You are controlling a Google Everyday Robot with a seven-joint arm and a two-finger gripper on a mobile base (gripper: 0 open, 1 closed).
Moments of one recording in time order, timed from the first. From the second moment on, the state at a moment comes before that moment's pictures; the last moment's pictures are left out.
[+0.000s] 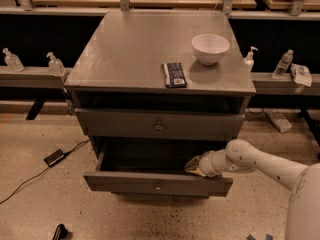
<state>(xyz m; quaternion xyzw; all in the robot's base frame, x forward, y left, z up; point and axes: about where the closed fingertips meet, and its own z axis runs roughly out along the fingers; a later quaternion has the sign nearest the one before) 0.612 -0.147 0.395 -0.62 0.70 0.16 0.32</state>
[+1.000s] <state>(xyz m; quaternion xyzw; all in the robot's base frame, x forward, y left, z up) 0.575 -0.162 0.401 -0.59 0.72 0.18 0.31</state>
